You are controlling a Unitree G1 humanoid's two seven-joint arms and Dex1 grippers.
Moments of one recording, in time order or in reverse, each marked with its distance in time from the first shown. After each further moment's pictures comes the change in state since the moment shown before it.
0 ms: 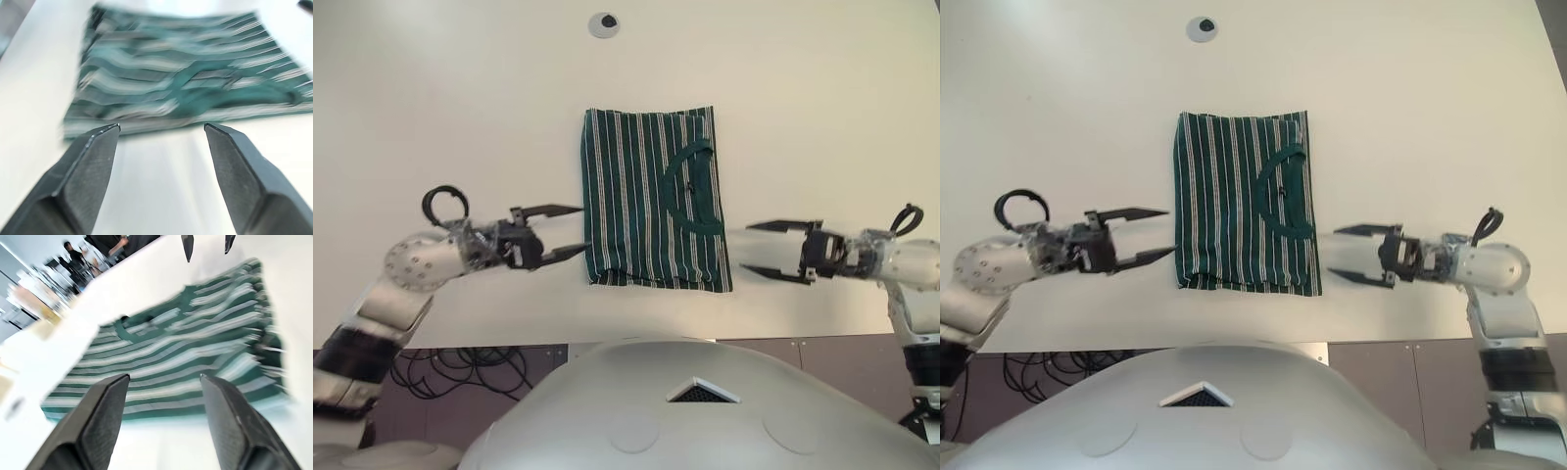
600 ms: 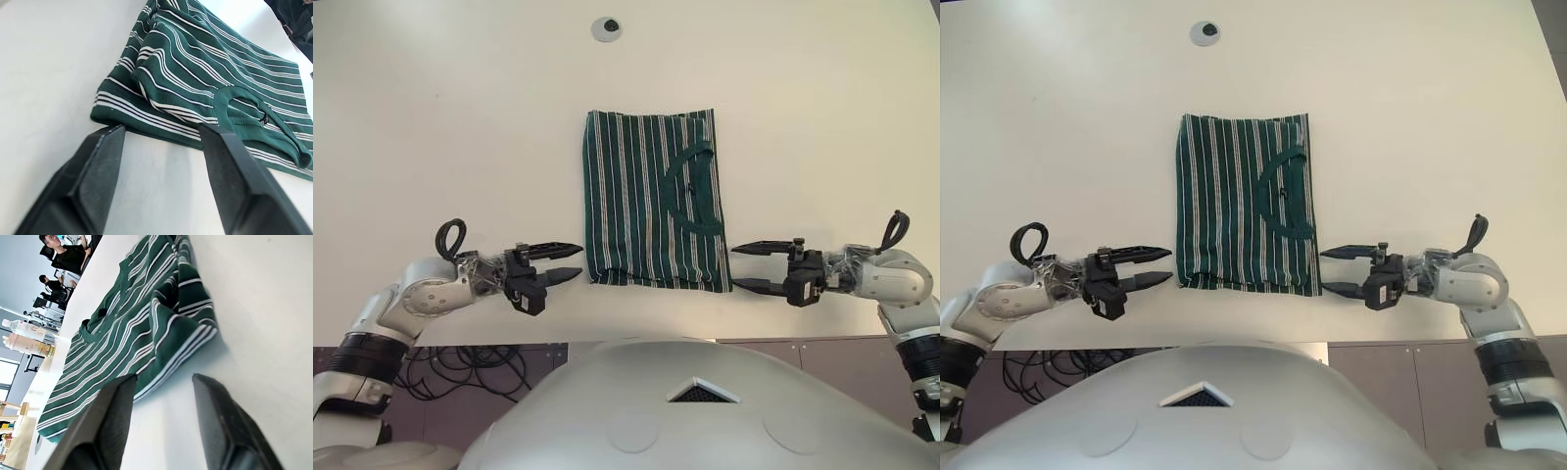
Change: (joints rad) left arm -0.101 -0.162 -0.055 0.335 0.579 -0.479 0.227; right arm -0.100 -0.020 0.195 0.189 -0.123 -0.492 -0.176
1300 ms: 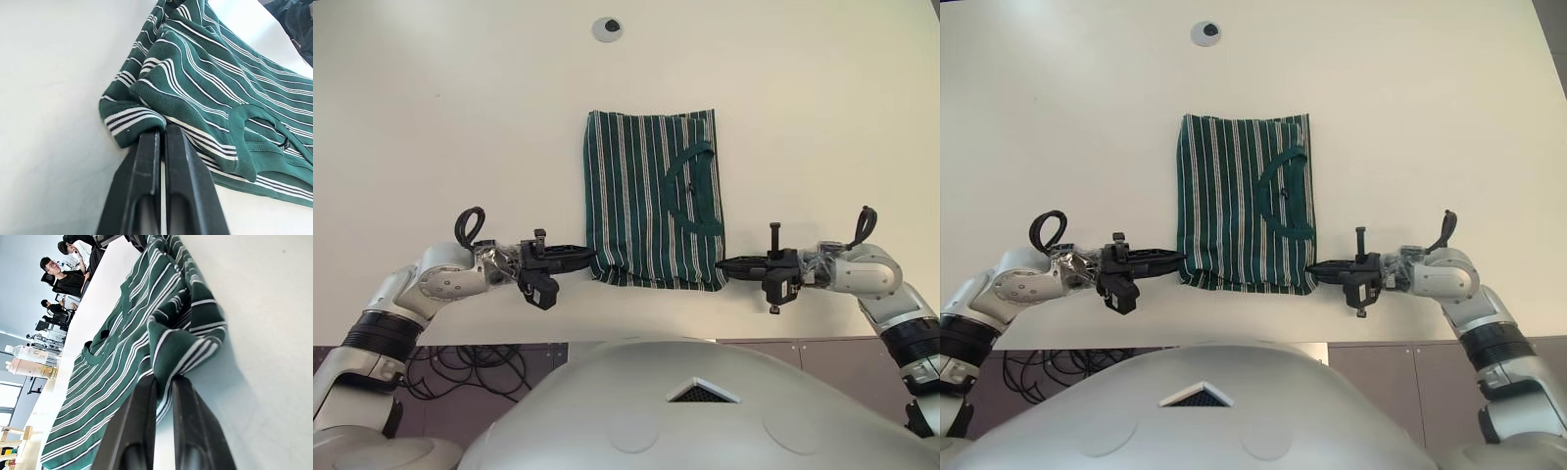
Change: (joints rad) left arm -0.107 -0.007 -0.091 0.029 0.006 -0.030 0.003; right arm -0.086 -0.001 0.176 0.053 -0.021 -0.010 -0.098
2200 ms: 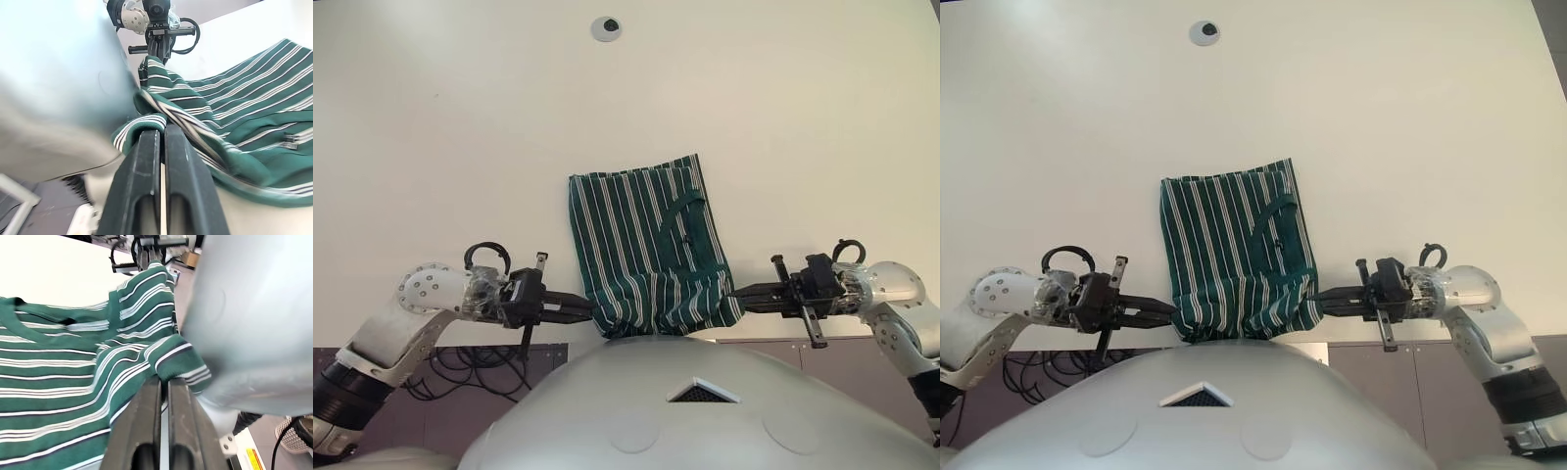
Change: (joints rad) left arm 0.281 0.159 0.087 -0.556 -1.034 0.999 -0.637; right arm 0.233 -0.037 -0.208 -0.486 0.695 0.935 0.359
